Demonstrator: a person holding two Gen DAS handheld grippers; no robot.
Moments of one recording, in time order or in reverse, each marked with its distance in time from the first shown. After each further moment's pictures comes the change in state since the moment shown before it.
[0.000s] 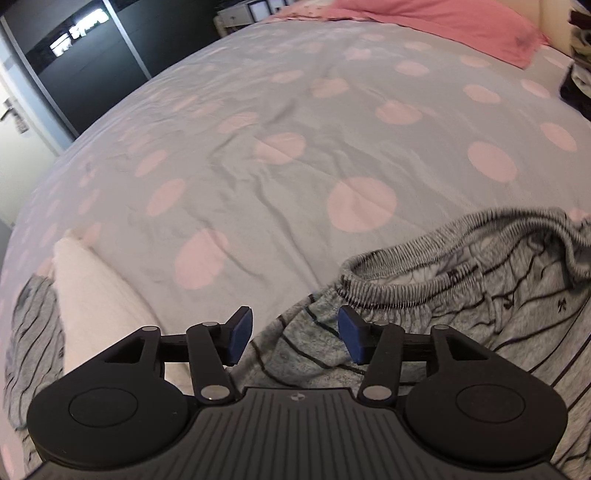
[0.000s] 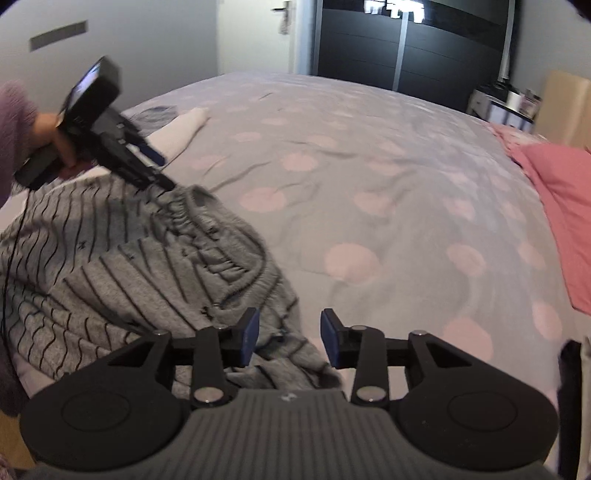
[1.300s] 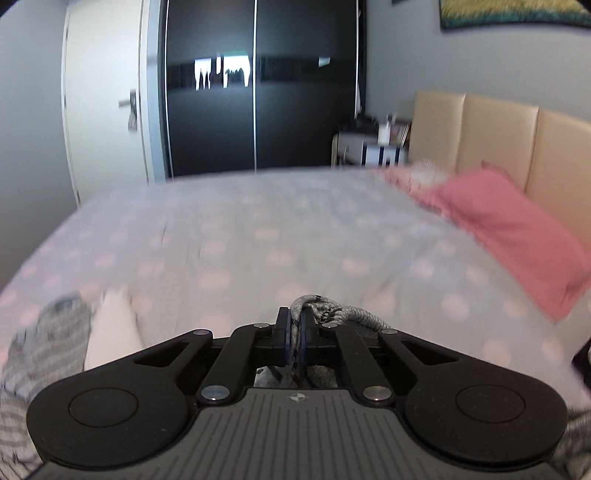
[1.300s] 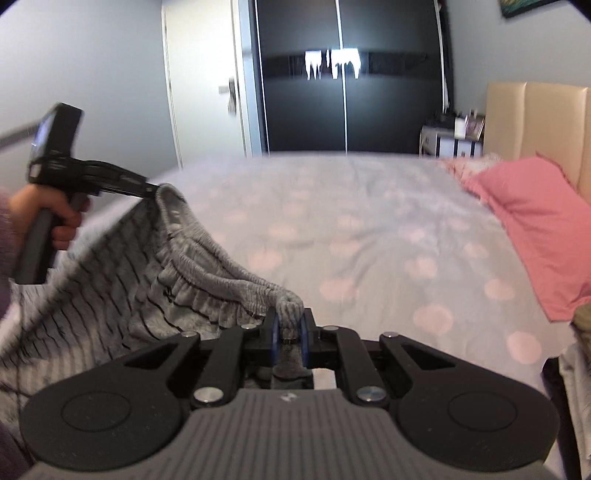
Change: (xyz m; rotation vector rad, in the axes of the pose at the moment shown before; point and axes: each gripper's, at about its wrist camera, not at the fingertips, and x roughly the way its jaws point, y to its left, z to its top) left arm -0.132 0.013 0.111 -0.495 -0.426 0.141; right arm -0.076 -0.034 0.034 0.231 -0.309 -0.083
